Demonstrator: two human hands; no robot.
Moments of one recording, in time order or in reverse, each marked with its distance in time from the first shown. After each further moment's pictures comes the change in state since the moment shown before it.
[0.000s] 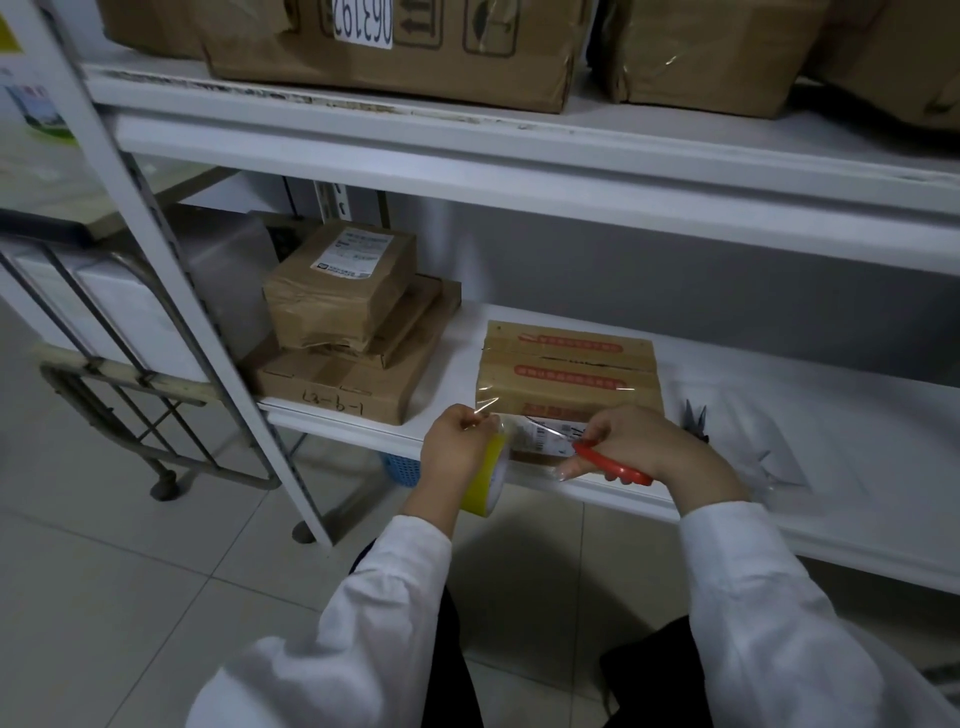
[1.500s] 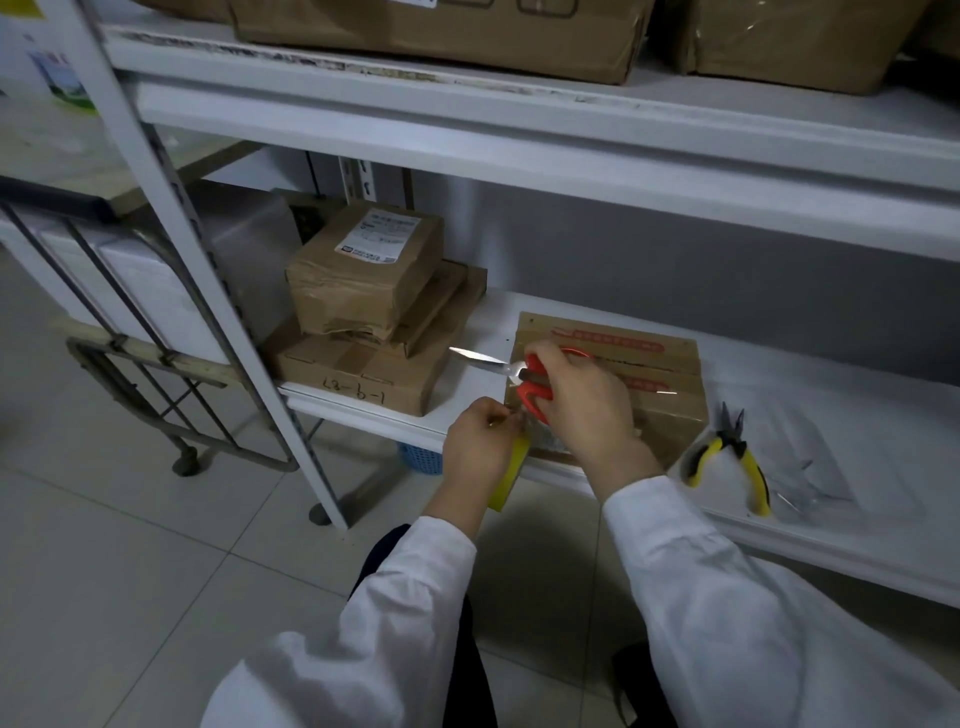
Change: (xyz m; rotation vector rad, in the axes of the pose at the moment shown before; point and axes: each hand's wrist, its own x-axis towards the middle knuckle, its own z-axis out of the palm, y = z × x) left_hand 0.000 -0.002 0.000 0.020 0.047 0.059; right_hand 0.048 -0.058 0.039 -0.337 0.591 -0.383
